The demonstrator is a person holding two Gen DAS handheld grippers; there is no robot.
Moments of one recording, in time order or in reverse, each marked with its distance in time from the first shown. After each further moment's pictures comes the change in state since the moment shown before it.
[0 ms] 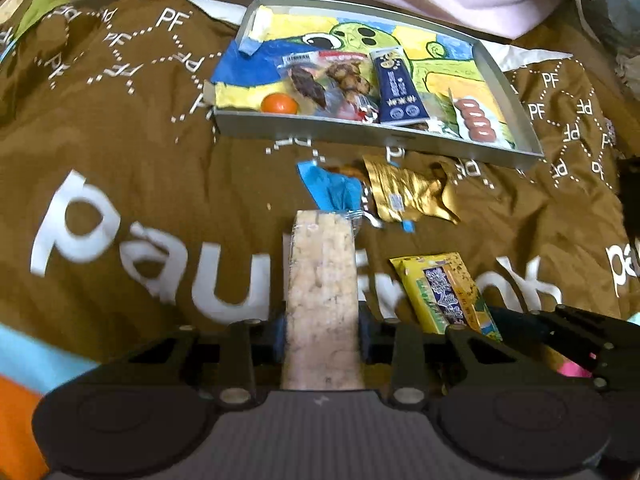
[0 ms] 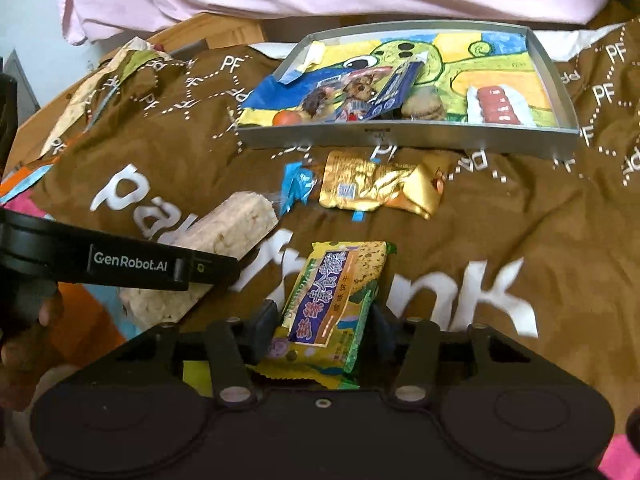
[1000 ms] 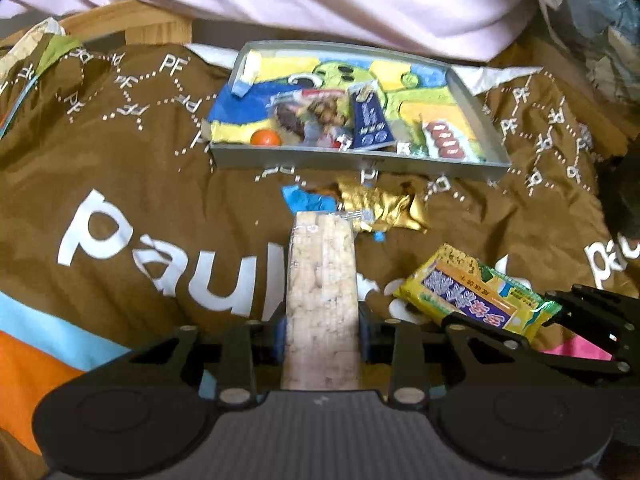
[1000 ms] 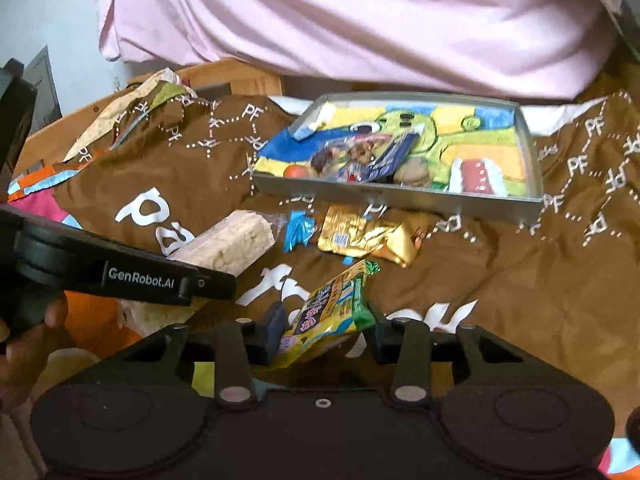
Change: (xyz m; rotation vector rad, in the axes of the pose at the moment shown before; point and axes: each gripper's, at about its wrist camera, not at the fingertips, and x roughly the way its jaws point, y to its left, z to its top) left arm -0.033 -0.019 -0.021 0.040 -0.140 0.017; right arm -0.049 0.006 -0.010 -0.120 -0.182 -0.049
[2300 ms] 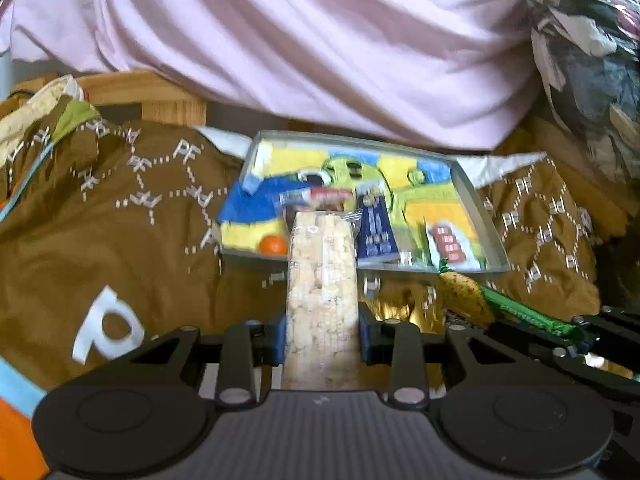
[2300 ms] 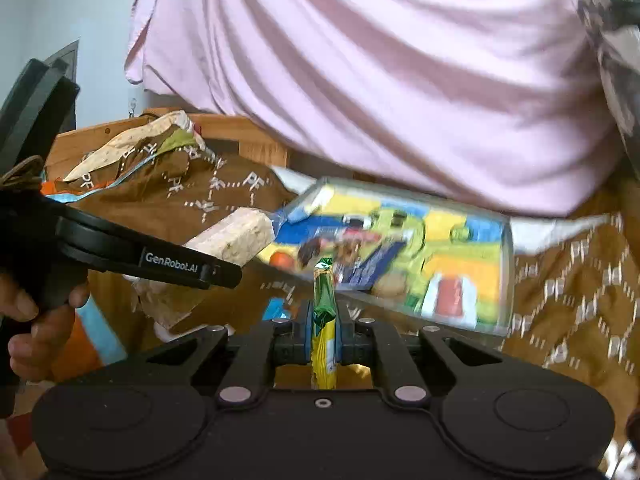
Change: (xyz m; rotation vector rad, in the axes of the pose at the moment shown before) left arm -0.013 0.001 0.042 -0.045 -0.236 0.015; right arm -0.019 -0.002 0.051 -0.203 -0.196 -0.059
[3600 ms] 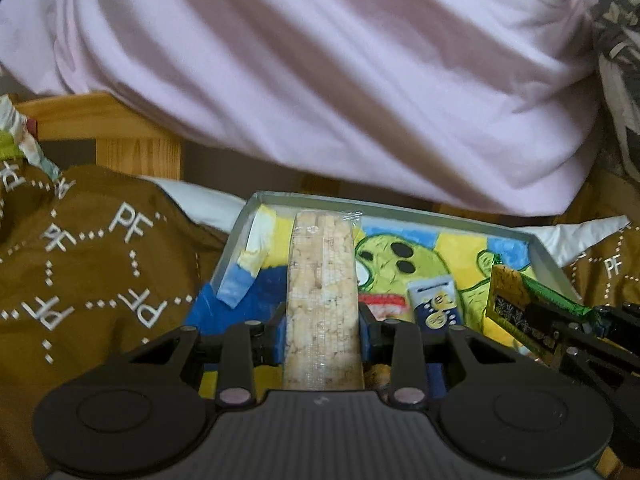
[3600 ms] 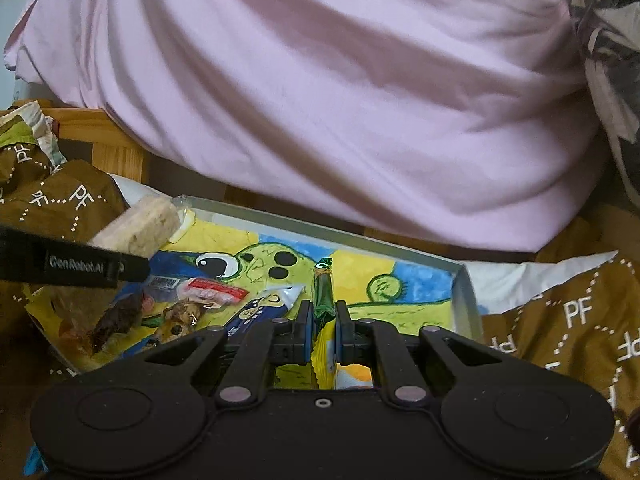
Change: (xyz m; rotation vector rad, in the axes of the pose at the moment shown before) left arm 0.165 0.014 0.061 -0.037 -0.167 0.046; right arm 0.189 -0.080 0.017 0.003 -0.074 -0.268
